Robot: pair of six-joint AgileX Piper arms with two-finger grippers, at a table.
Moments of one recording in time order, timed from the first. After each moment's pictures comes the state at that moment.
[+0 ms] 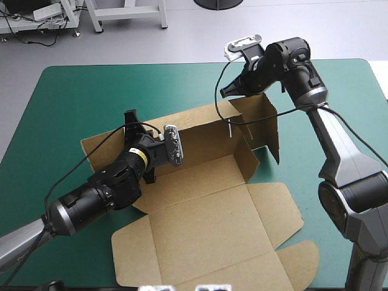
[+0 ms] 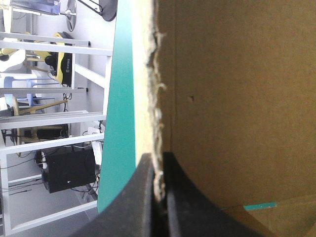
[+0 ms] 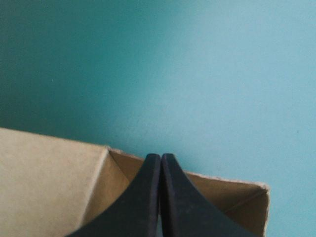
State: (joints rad) left arm -0.85 1.31 -1.03 0.95 0.75 0.04; right arm 0.38 1.95 -2.18 0.08 1.24 -0.10
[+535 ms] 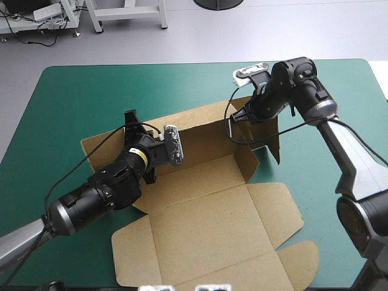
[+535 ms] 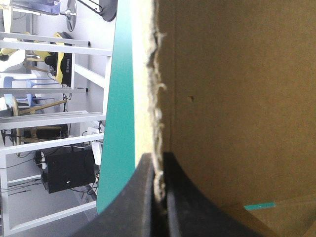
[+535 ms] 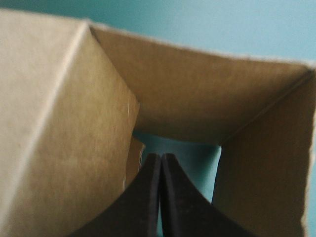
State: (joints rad) left arm -0.85 1.31 -1.03 0.95 0.75 0.04; right arm 0.37 1.81 -1.85 0.10 1.24 -0.10
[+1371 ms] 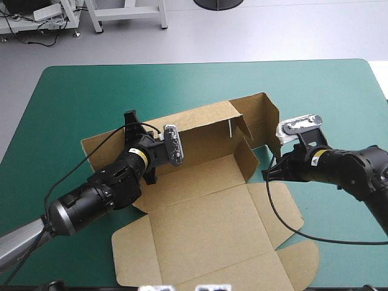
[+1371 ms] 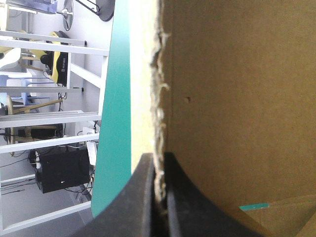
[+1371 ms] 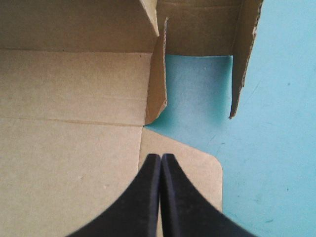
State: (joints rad) left arm -0.85 1.31 -1.03 0.92 0.75 0.04; right arm 0.37 1.09 -1.05 0.15 0.89 -0.05
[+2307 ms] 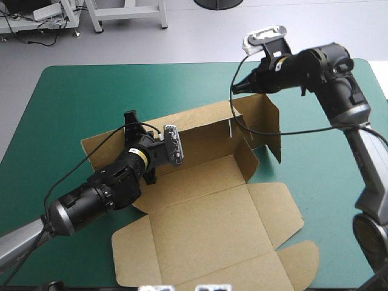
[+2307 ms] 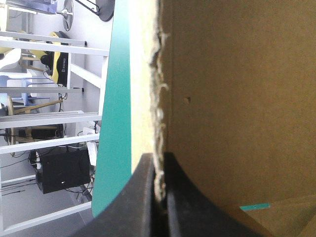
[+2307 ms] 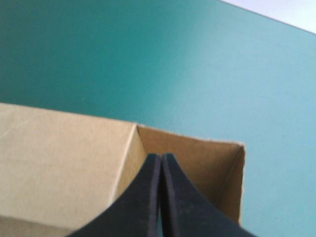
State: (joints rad) left arm -0.85 1.31 -1.03 0.92 0.75 0.04; right arm 0.36 1.69 -1.96 0.13 1.10 -0.10
